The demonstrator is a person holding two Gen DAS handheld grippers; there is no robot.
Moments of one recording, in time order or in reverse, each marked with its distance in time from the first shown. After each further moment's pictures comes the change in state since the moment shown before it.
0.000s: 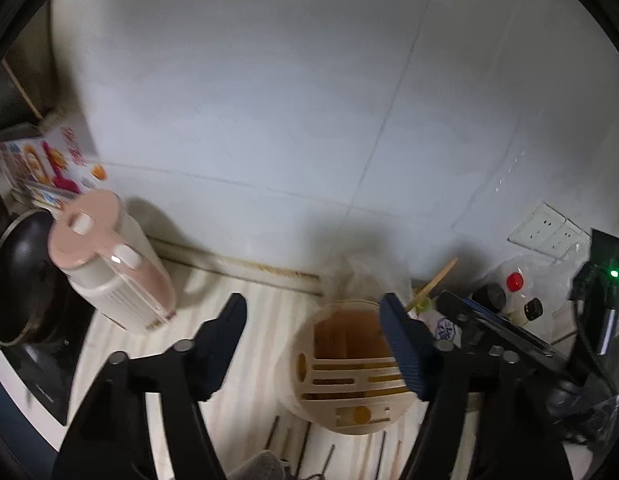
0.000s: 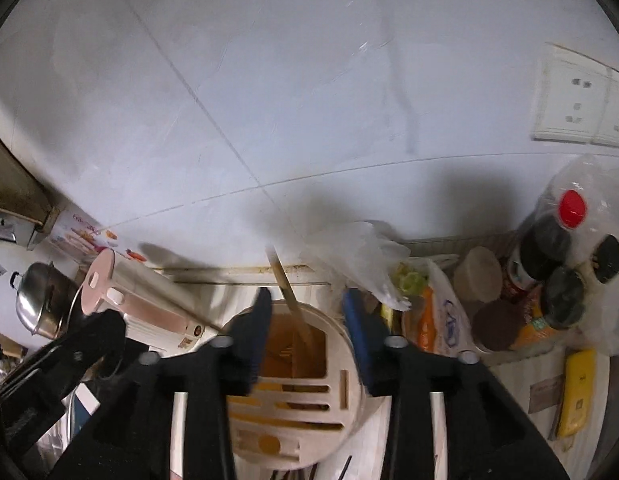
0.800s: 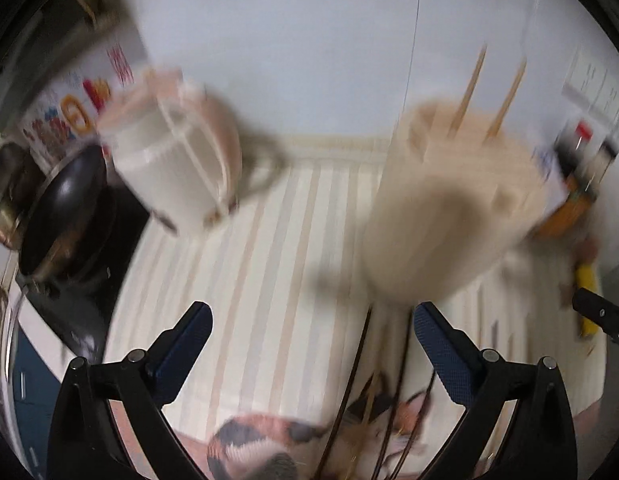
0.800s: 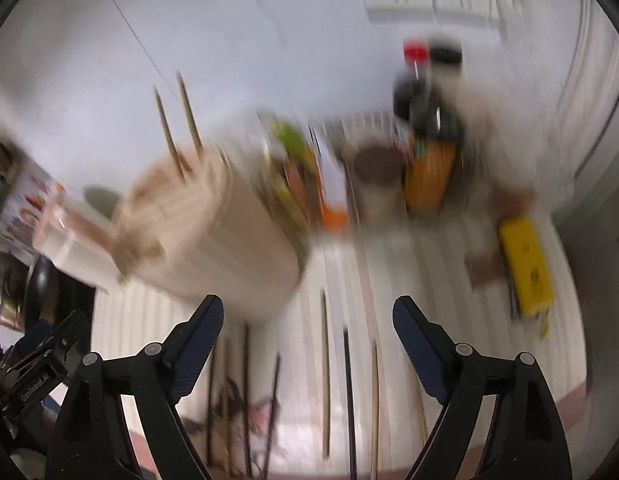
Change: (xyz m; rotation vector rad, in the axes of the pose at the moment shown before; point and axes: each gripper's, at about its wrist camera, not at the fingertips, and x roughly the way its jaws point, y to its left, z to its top) left arm 0.046 0.042 -0.164 0.113 0.188 0.203; right arm -0.027 -0.071 -0.162 0.120 0.137 -0.198
